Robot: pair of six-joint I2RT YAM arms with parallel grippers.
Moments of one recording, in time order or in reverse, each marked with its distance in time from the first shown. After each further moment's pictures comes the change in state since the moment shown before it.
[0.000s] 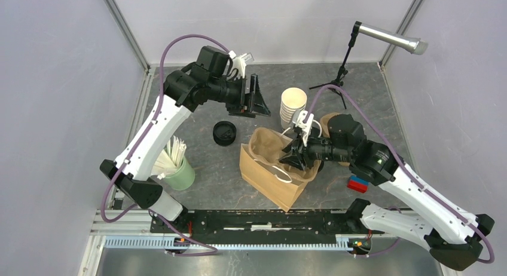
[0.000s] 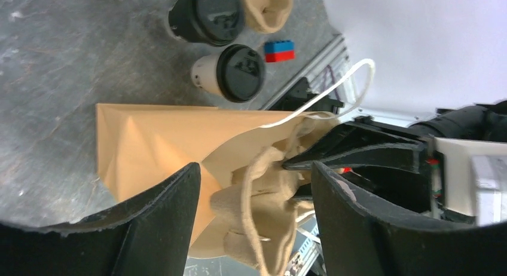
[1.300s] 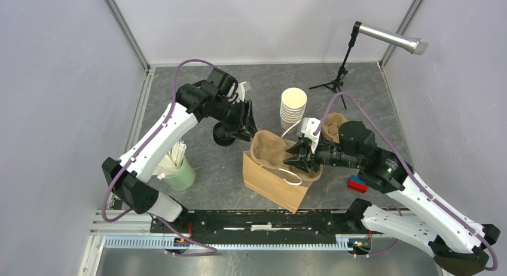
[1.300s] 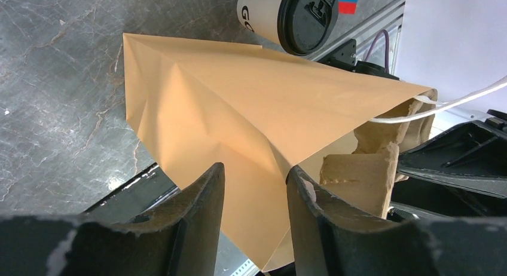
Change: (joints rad) left arm 0.000 -0.055 -0.280 -0.054 -0.055 -0.034; right arm 0.000 -0.097 -0.057 0.040 -0.010 -0.106
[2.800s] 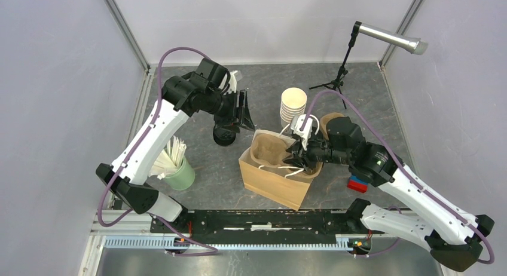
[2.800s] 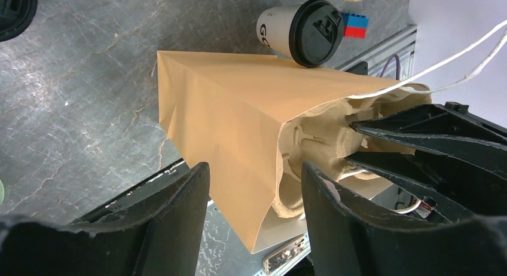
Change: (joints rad) left arm 0.013 0.000 0.190 -0.145 -0.124 0.022; right arm 0.000 0.075 0.021 -0.075 0.068 -0.023
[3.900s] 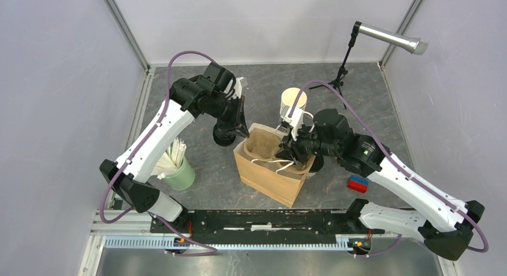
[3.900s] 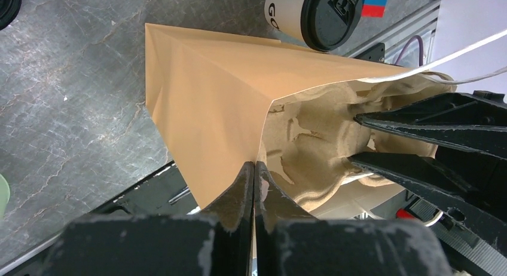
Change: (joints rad) left arm -0.025 0.013 -0.061 0.007 0.017 0.038; right arm 0.017 0.119 0.074 0.024 0.031 0.107
